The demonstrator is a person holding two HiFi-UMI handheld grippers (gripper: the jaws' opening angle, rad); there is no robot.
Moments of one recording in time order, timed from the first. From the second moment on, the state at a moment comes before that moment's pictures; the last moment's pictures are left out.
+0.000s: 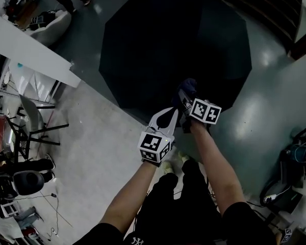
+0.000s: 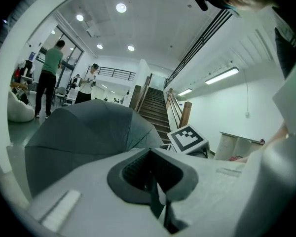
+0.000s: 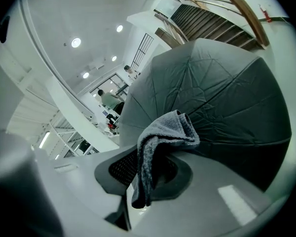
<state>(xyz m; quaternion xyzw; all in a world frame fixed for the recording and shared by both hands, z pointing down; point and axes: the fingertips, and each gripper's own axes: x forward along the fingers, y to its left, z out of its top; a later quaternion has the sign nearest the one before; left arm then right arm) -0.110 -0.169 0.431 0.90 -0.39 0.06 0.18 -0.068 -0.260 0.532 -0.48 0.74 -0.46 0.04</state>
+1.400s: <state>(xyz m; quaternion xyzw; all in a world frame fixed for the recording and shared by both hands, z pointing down) -0.129 -0.130 0.253 0.91 -0.38 0.00 0.13 -0.089 -0.123 0.282 -0.45 0.87 -0.21 0.02</state>
